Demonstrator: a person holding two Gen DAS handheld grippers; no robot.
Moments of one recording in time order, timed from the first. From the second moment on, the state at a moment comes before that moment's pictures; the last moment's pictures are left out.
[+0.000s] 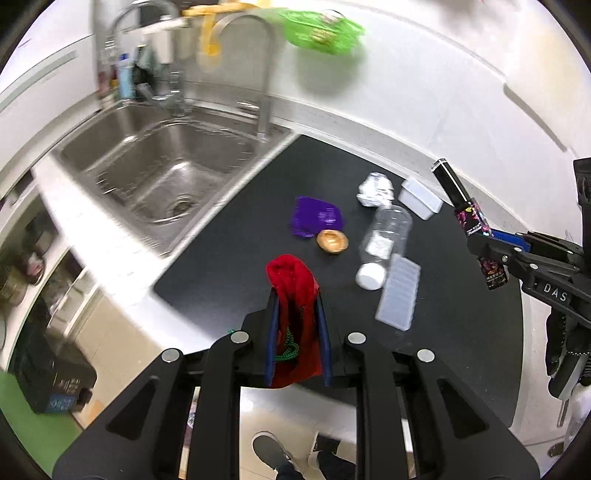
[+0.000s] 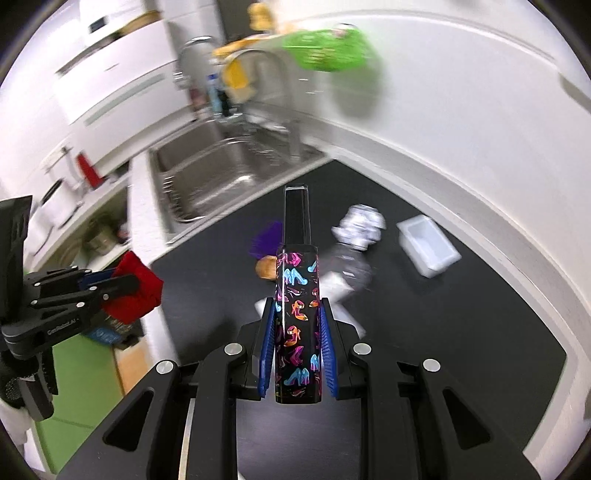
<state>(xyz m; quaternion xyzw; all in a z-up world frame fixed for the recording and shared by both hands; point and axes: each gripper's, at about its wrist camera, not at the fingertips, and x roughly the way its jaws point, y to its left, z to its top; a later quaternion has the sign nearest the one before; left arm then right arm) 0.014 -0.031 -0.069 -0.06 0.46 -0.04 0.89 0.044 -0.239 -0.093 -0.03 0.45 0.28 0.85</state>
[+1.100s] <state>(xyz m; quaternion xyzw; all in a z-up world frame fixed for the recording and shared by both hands) -0.214 0.256 -0.403 -0.30 0.51 0.25 0.76 -0.116 0.173 -0.372 -0.25 0.51 0.55 0.61</state>
